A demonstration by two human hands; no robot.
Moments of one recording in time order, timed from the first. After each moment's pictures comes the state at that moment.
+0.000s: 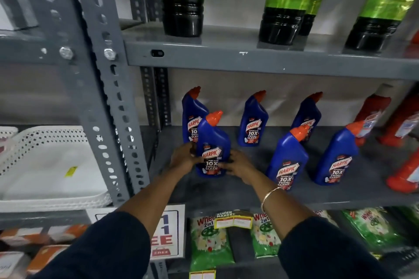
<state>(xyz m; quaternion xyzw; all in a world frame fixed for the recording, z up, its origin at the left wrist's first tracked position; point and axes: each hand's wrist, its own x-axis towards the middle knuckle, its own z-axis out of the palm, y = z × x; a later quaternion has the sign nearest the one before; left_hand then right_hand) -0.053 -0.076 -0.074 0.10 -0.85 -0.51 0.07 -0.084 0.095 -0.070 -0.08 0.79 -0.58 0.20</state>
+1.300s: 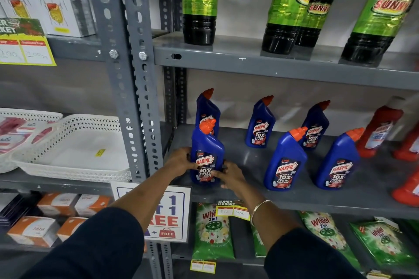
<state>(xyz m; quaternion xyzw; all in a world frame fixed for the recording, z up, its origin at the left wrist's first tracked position) 0.029 -0.075 -0.045 0.12 -0.90 -0.43 0.03 -0.027 0.088 -0.085 -0.10 0.82 -0.53 0.21</state>
